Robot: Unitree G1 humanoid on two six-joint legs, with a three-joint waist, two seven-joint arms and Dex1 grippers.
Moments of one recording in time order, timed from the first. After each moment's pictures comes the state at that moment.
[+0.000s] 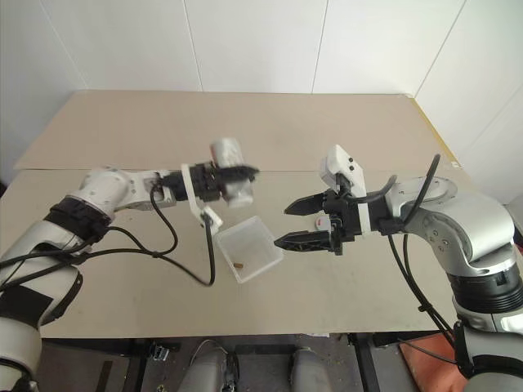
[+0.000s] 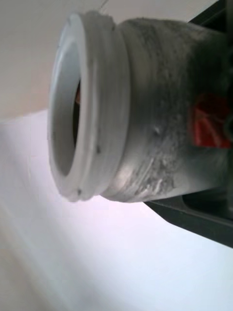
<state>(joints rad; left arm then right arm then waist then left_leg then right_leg) -1.04 0.71 -0.54 0.68 0.97 -0.84 0.31 -0.66 -0.85 0.05 -0.36 0.75 0.97 1.06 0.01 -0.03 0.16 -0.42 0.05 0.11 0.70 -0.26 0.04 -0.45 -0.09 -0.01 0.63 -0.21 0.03</state>
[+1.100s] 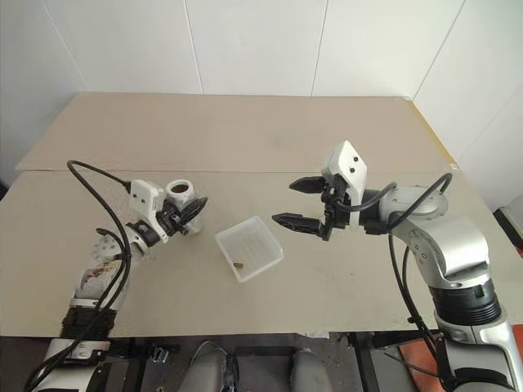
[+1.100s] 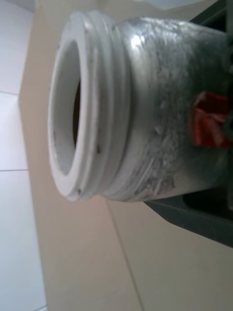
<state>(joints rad) -0.34 0.43 0.05 0.13 -0.33 0.13 -0.59 -0.58 -0.75 0.02 -0.33 0.59 0.75 0.93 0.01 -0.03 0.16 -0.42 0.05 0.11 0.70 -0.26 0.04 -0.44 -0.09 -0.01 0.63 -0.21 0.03</state>
